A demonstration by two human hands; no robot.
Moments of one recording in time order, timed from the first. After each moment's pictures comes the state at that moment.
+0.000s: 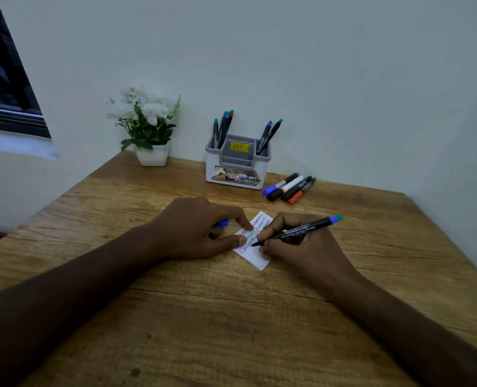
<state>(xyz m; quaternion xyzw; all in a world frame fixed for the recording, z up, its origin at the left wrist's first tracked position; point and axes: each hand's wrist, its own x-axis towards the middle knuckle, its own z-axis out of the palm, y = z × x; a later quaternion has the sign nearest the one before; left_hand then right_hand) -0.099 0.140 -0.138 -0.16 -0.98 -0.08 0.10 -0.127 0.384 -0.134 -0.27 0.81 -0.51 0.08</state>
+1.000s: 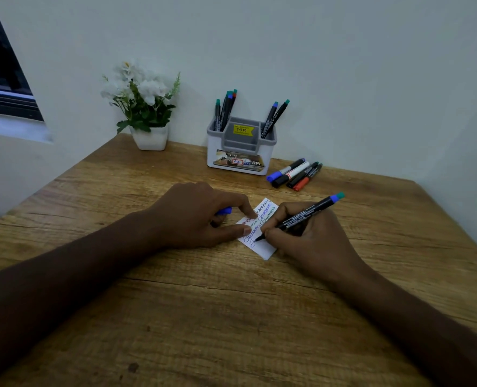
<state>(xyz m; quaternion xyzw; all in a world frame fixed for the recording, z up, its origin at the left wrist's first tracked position) -0.101 0.137 -0.142 -0.17 -0.98 -0.07 0.11 -0.126 0.377 -0.137 -0.28 0.83 -0.48 0.03</state>
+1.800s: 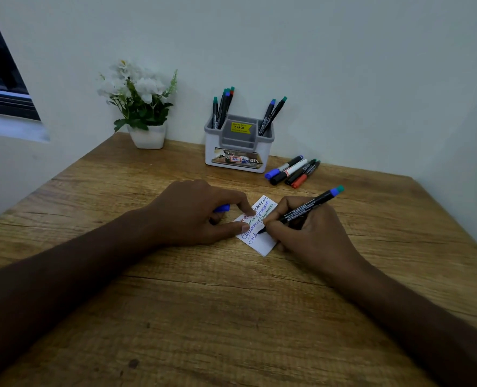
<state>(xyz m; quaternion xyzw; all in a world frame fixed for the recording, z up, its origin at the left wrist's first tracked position) -0.101 0.139 -0.139 -0.17 -0.98 -0.08 0.09 -0.128 0.377 -0.138 -0.25 0.85 -0.47 0.03</state>
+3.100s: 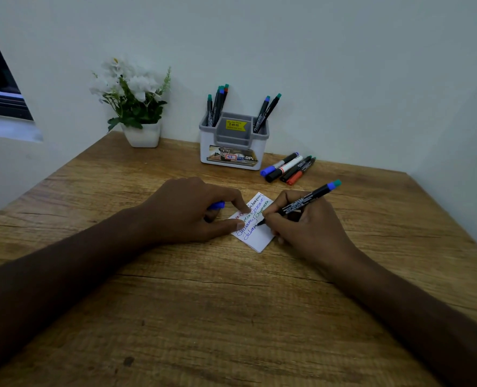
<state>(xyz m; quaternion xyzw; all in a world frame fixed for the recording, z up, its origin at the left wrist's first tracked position) -0.100 0.139 -0.138 -0.17 -0.98 -0.08 0.08 -0.135 0.378 -0.142 -0.22 0.84 -0.49 0.02</state>
